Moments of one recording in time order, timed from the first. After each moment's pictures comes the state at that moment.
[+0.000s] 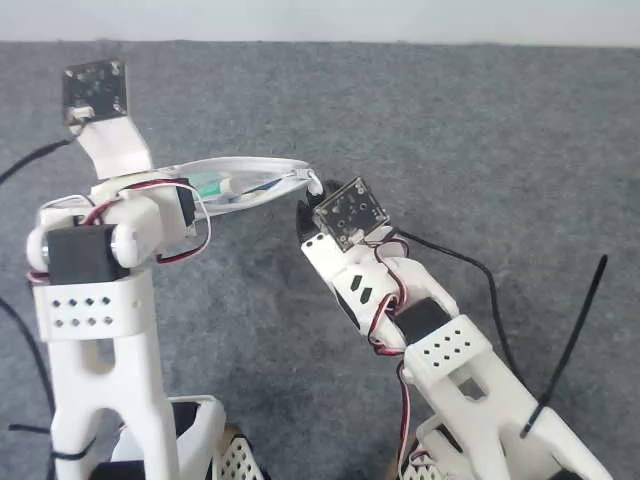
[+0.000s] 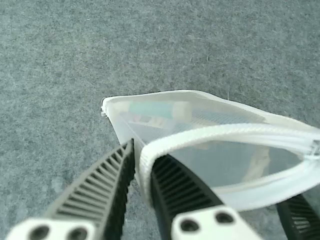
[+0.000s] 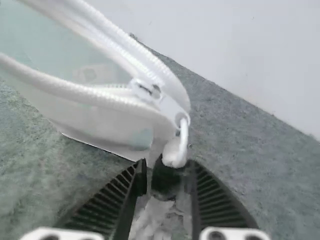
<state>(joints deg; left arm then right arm) -9.5 -34.6 13.2 86.0 13.1 -36.0 -40.9 62.9 7.1 10.7</state>
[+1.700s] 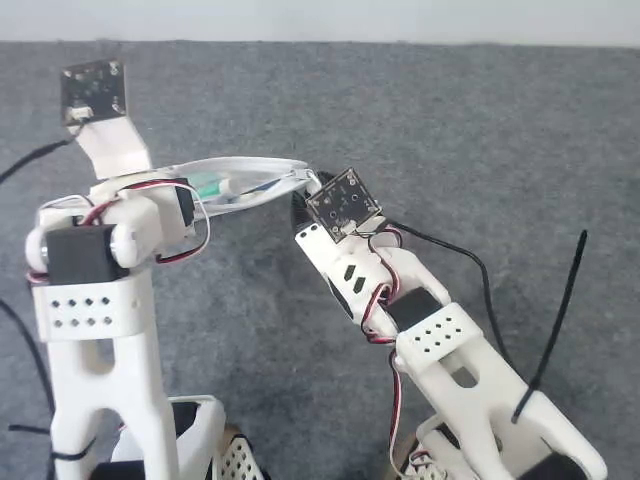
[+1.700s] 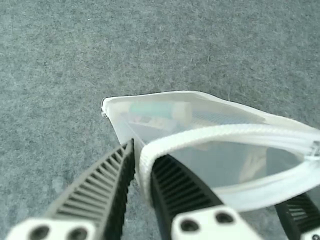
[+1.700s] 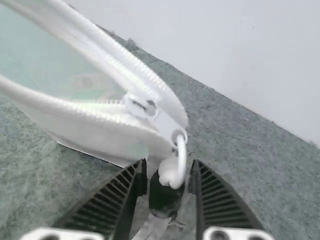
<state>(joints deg) -9.7 -34.6 13.2 86.0 13.1 -36.0 -35.1 59.7 3.4 10.1</state>
